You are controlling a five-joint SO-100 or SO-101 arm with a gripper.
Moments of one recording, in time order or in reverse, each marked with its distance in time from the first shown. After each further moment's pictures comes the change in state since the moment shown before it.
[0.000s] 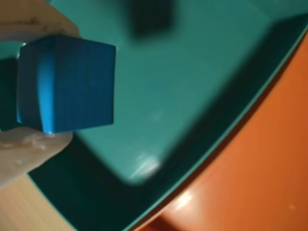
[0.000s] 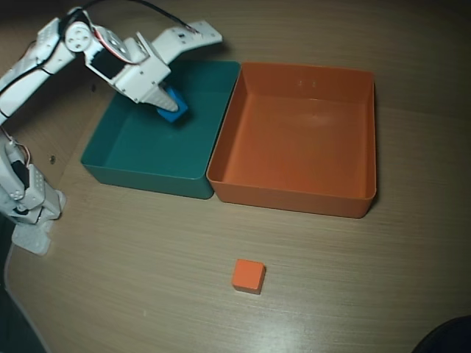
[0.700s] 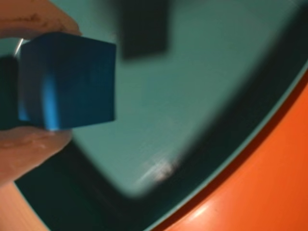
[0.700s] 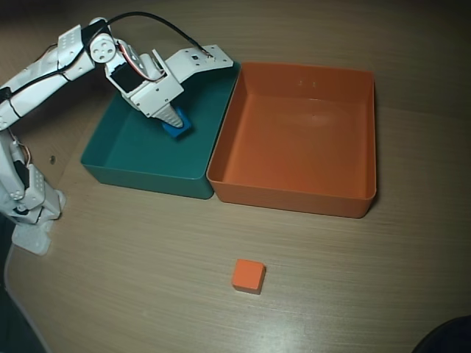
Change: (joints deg) arm -0.1 -4.3 0.0 -0.5 0.0
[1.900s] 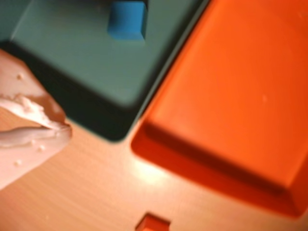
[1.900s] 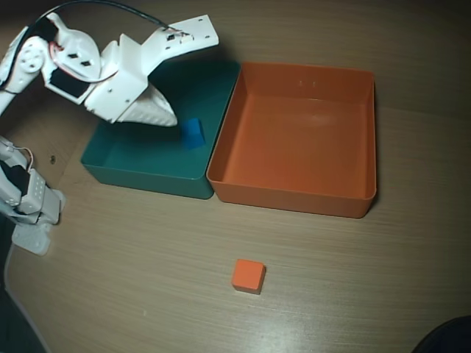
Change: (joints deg) arm 16.2 17.1 0.0 0.0 0.0
